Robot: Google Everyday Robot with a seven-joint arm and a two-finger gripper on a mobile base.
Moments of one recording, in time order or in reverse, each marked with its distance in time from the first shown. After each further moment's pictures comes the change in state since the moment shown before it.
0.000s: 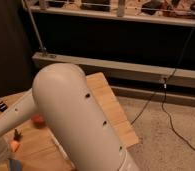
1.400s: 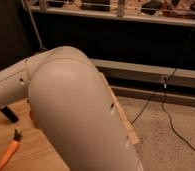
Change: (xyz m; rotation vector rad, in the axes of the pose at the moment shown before) arm -0.115 -0.058 -0.197 0.352 -0.294 0.122
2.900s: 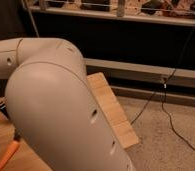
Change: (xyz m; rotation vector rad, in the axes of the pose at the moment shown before) arm -0.011 -0.138 -0.071 0.194 0.145 0.421
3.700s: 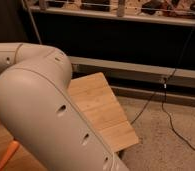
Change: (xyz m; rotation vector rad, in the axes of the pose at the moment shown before) arm -0.001 -0.042 0.065 -0.030 0.121 0.107
